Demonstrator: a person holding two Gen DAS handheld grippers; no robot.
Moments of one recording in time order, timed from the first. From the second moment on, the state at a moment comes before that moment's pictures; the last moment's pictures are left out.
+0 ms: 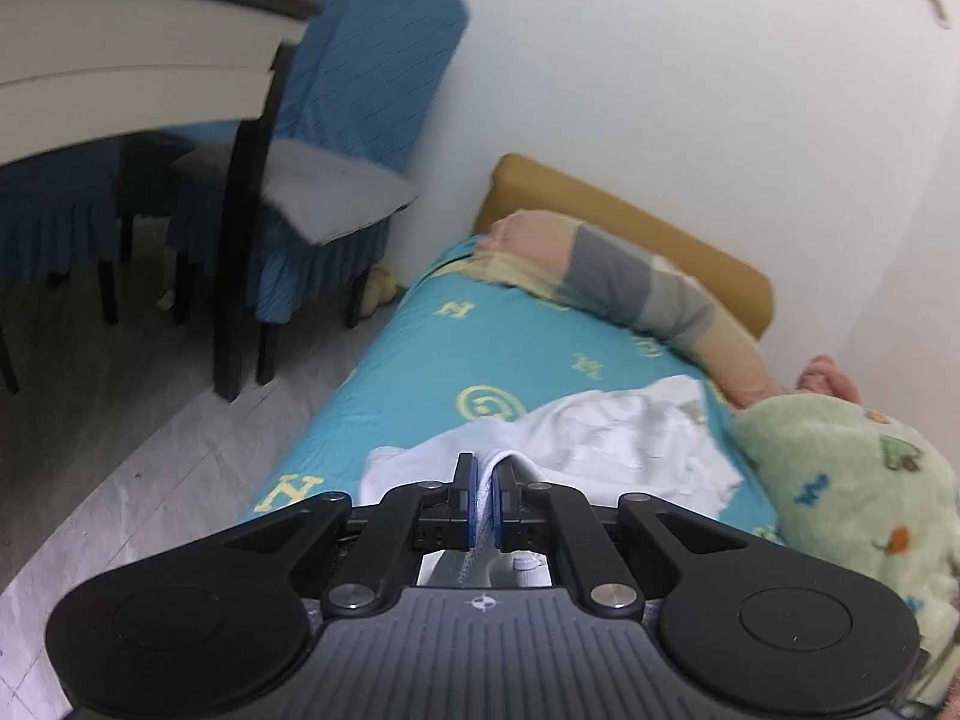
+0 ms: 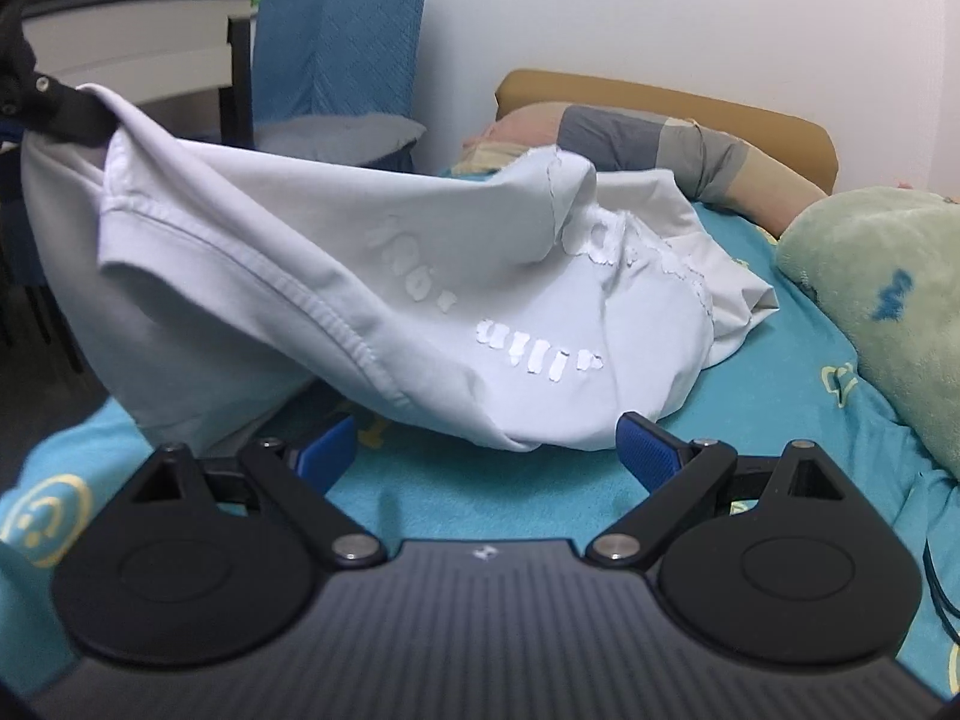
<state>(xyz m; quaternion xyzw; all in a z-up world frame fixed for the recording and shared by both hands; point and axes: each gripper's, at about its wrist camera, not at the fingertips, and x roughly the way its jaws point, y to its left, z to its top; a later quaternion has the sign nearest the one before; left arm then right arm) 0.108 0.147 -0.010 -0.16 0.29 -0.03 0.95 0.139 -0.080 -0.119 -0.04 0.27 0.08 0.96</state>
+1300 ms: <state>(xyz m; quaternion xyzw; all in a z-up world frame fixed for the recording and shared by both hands) 0.136 0.047 -0.100 0.27 0.33 -0.02 0.91 0.173 -0.117 -0.118 0.05 0.32 0.05 0.95</state>
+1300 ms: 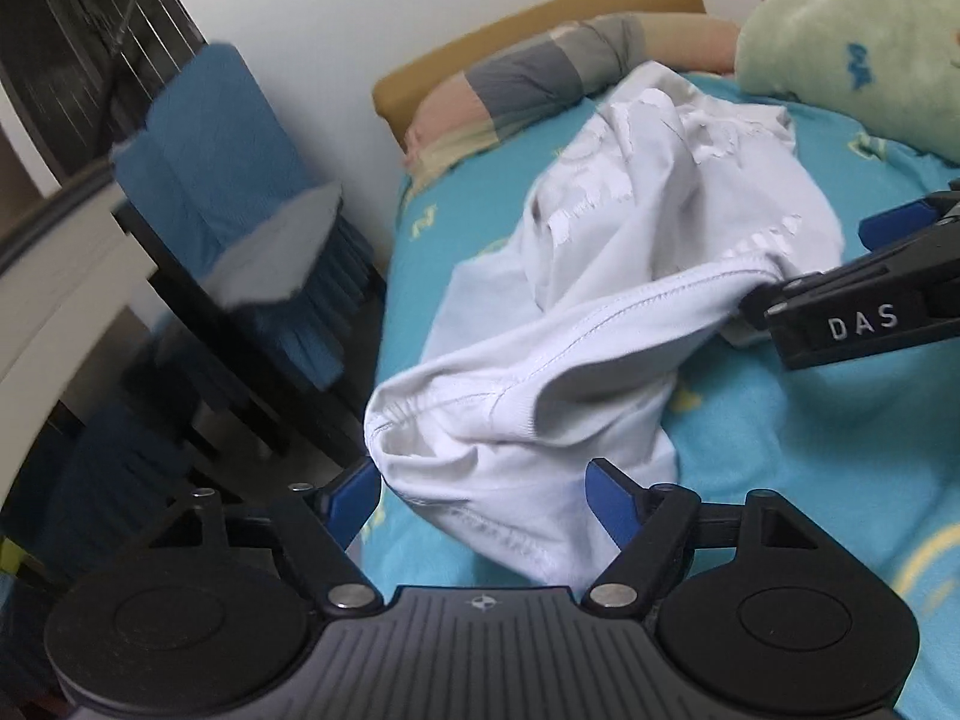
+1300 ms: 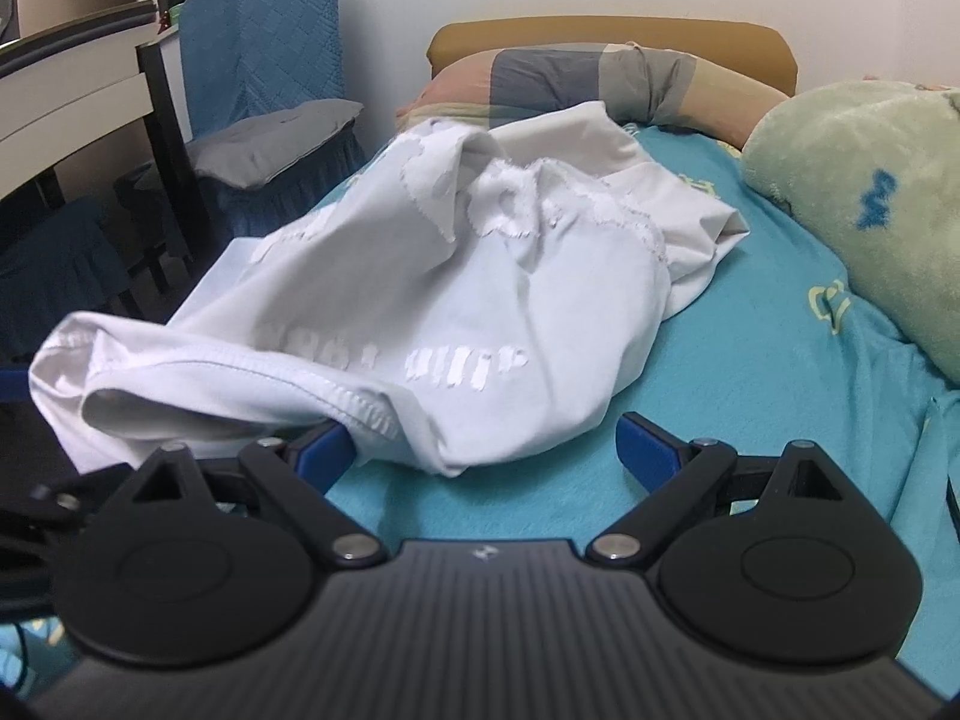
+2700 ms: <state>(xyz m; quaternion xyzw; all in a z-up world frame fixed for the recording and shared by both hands) 0.177 0.049 -0.083 0.11 0.22 -0.04 0.97 0.174 -0.177 -0.107 0.17 0.29 0.02 0.94</state>
